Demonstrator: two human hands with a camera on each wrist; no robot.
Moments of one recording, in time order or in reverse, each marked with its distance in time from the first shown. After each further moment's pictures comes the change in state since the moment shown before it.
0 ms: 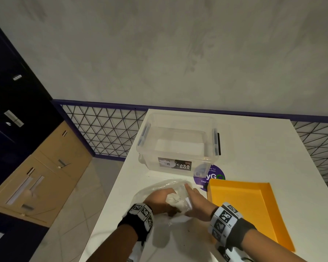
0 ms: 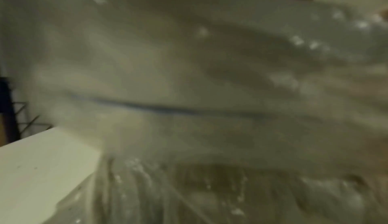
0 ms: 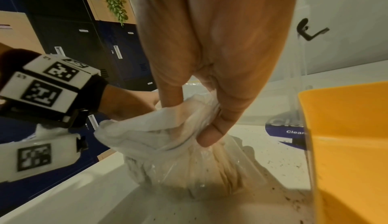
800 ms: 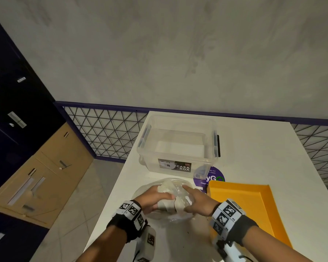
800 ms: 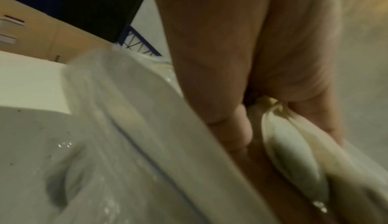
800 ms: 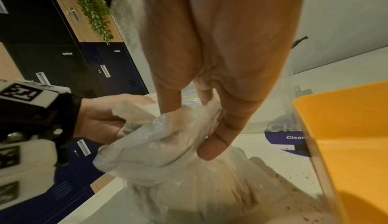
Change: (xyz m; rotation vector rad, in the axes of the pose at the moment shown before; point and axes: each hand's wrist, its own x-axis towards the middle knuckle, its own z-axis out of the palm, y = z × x) left_hand -0.018 0.007 -0.017 -0.899 -0.042 -0.134; right_hand -0.001 0.004 -0.015 0.100 -0.051 -0.030
